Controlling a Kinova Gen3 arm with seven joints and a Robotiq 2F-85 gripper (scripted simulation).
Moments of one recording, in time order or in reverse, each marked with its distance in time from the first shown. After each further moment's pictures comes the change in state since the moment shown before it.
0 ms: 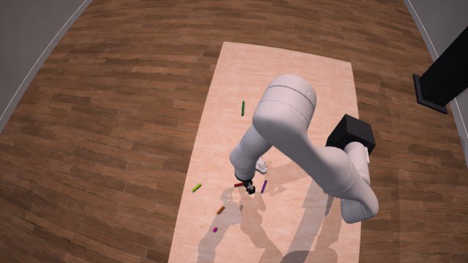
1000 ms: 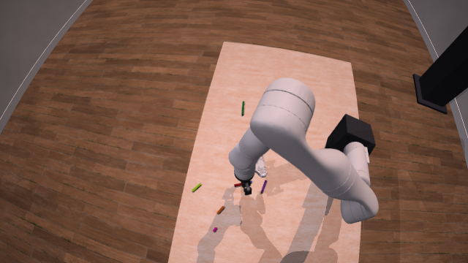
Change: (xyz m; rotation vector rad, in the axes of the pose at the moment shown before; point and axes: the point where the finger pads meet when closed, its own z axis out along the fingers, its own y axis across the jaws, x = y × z) arm -0.001 -0.001 -0.001 0.002 0.002 0.199
